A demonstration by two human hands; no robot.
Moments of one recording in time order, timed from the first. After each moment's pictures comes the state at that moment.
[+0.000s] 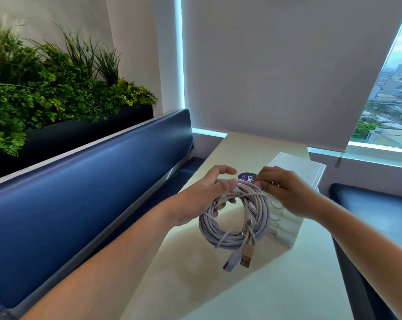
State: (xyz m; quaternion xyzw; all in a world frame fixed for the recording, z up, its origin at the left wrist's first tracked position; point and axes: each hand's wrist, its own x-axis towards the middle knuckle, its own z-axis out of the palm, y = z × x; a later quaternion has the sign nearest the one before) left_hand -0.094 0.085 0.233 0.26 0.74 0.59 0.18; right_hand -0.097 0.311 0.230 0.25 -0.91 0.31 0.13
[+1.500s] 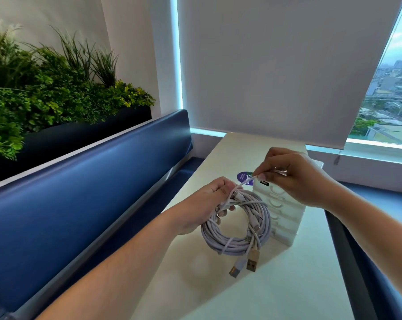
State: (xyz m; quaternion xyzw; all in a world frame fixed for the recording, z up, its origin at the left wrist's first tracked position) left_hand -0.089 0.096 0.221 0.20 0.76 0.58 0.20; right_hand -0.078 0.312 0.268 0.26 -0.90 0.28 0.20
